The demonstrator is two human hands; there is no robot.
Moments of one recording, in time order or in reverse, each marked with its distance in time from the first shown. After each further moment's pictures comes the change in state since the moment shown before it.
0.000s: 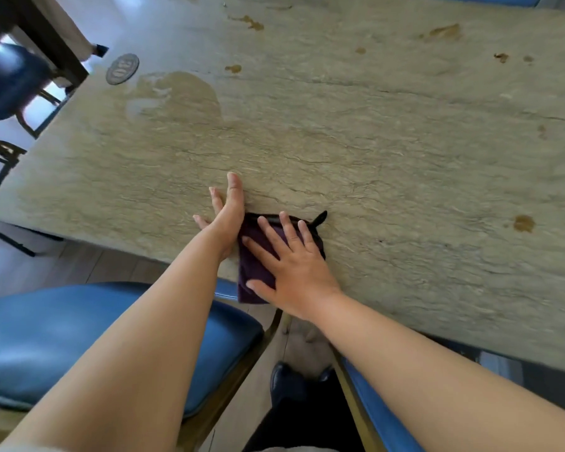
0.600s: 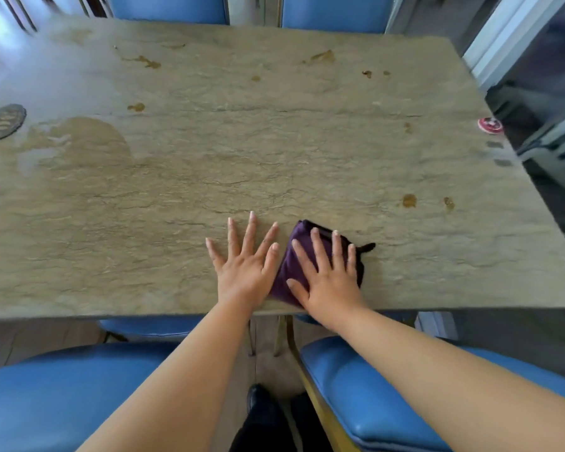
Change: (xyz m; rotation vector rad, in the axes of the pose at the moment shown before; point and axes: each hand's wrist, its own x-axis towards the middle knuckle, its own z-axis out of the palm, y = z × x) left_hand -0.068 0.030 0.101 0.668 -0.199 0.499; right_hand -0.104 0.074 0.008 0.021 -0.014 0.592
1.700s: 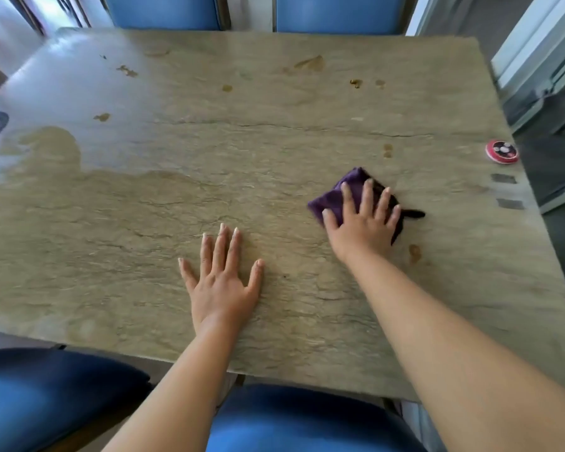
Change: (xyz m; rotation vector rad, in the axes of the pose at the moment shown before) left_hand 0.049 0.133 0.037 0.038 0.207 -0.332; right_hand 0.154 0.213 -0.028 0.151 0.102 0.269
